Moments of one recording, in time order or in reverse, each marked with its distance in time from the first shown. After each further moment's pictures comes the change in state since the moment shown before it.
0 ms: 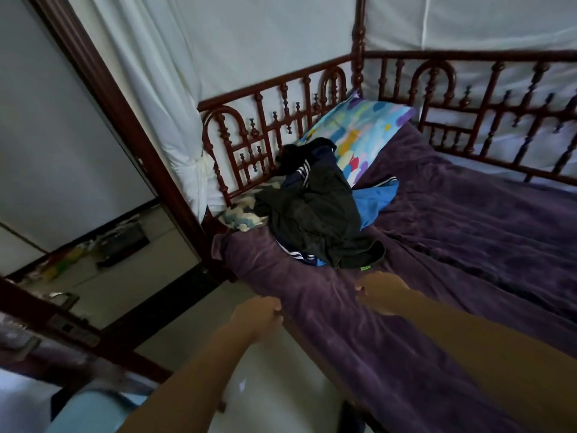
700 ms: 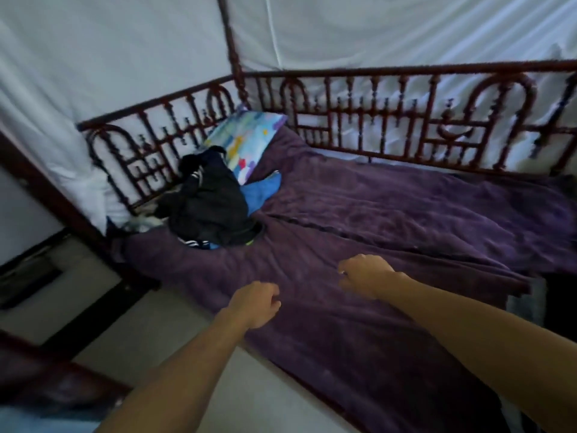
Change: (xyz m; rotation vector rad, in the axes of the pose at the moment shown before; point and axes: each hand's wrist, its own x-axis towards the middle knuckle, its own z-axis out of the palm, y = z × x) left_hand -0.159 0.374 0.089 0.094 0.111 0.261; right_hand -0.388 0.214 0.026 -0.025 0.127 0.188
